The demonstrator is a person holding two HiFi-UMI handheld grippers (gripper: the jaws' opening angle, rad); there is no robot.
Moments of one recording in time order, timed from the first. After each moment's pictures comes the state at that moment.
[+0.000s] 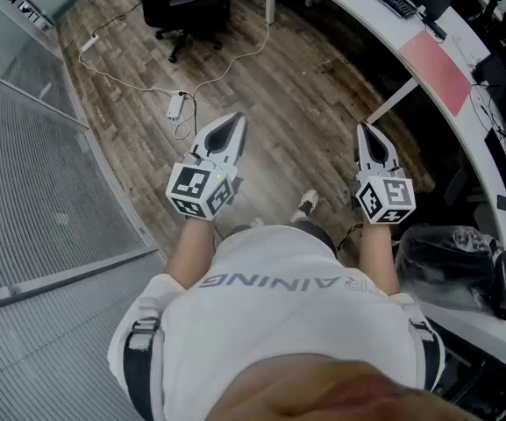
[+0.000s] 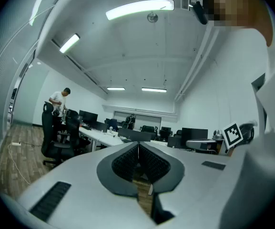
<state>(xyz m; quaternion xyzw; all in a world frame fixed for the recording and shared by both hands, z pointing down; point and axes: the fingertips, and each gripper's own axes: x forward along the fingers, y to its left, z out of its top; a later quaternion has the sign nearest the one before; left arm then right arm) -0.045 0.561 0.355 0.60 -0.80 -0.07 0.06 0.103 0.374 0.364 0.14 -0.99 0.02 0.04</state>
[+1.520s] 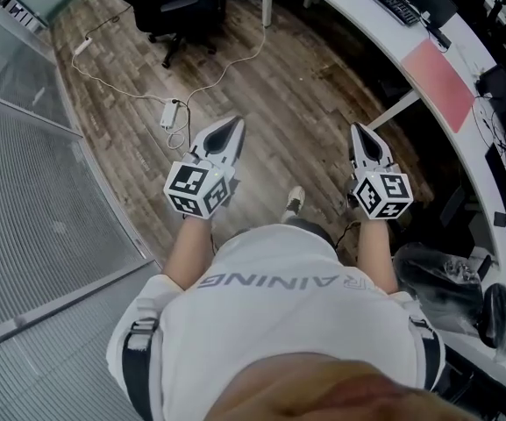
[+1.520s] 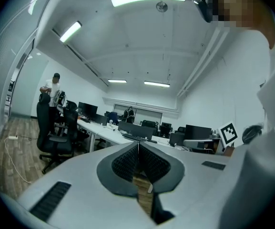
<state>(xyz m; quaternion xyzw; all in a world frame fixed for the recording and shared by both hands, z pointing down) -0.110 0.480 0.378 0.60 -0.79 -0.06 0.11 0.032 0.293 0.390 0.13 -0.99 0.07 0.07</state>
